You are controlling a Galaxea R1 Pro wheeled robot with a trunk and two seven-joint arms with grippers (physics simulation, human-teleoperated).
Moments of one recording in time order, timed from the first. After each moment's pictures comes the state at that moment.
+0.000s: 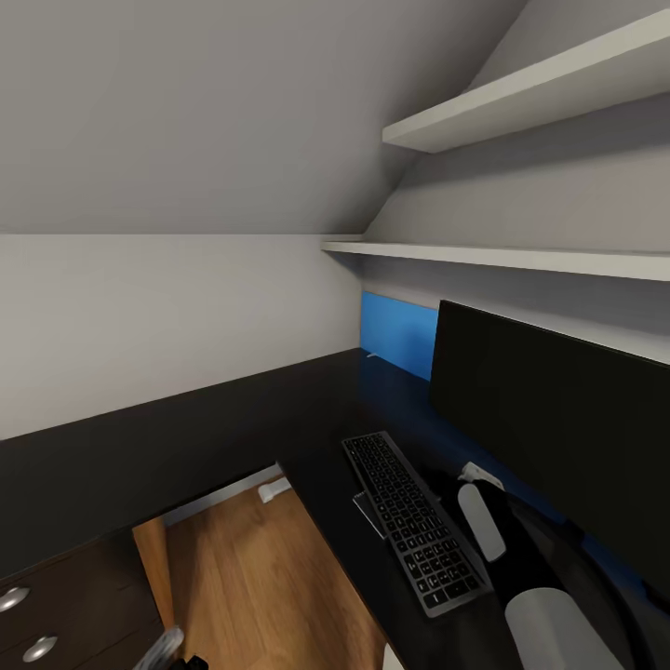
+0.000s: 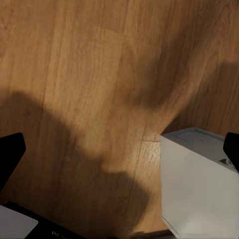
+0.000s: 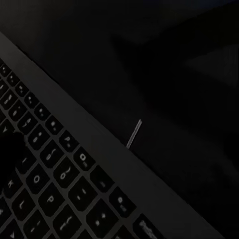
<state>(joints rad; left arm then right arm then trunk) -0.25 0.16 -0.07 -0.54 1.04 0.41 0.14 -0.59 0.02 -0.06 -0.93 -0.62 0.51 -0.45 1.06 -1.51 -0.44</state>
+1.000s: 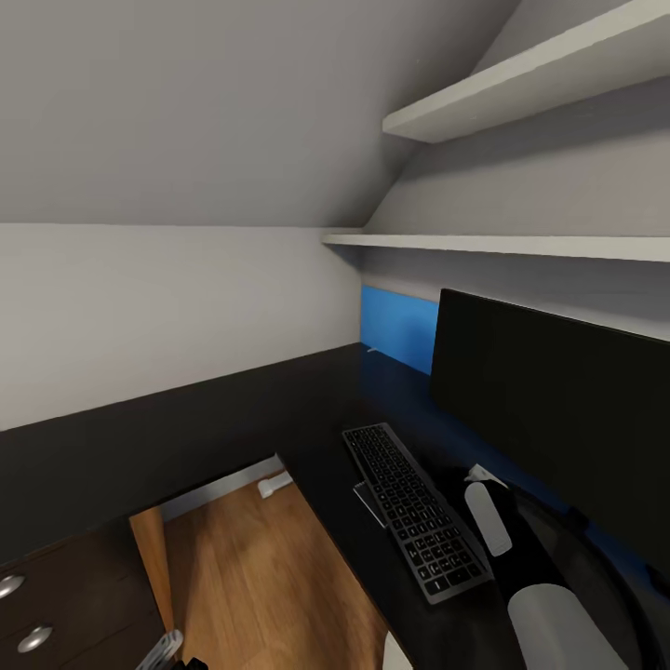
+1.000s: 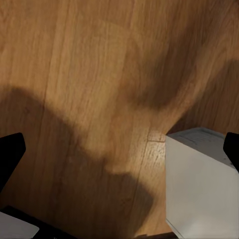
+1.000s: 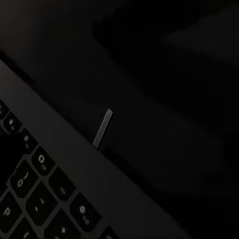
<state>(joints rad) -0.25 0.16 -0.07 -0.53 1.05 0.41 0.13 -0.60 0.02 -0.13 -0.90 -0.65 0.51 -0.45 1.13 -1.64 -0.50</state>
